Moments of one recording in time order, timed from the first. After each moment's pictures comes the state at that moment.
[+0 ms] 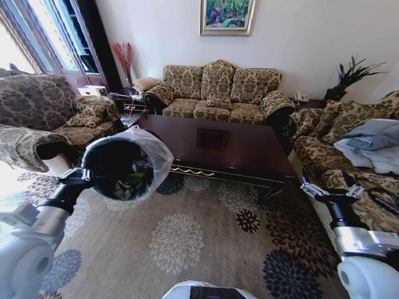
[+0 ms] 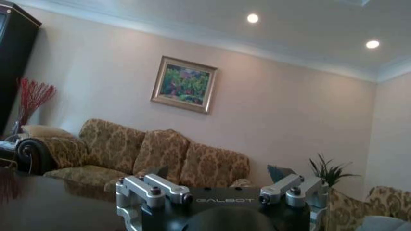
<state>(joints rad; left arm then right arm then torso) 1.65 -1.21 -1.21 -2.50 -0.62 0.44 0.06 -1.67 1.25 1.02 2.35 0.32 -0.06 0.01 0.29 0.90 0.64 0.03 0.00</state>
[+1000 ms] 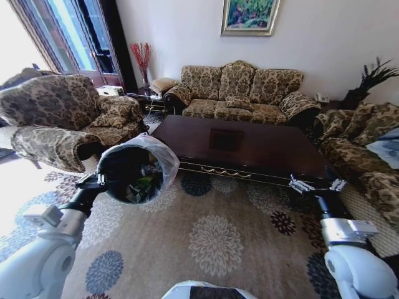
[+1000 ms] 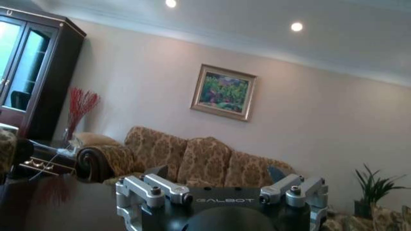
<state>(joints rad) 1.61 -1.26 -1.11 -2.50 -0.51 0.43 0.06 -1.60 1.21 0.92 2.33 0.29 -0.09 0.05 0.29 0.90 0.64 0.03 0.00</state>
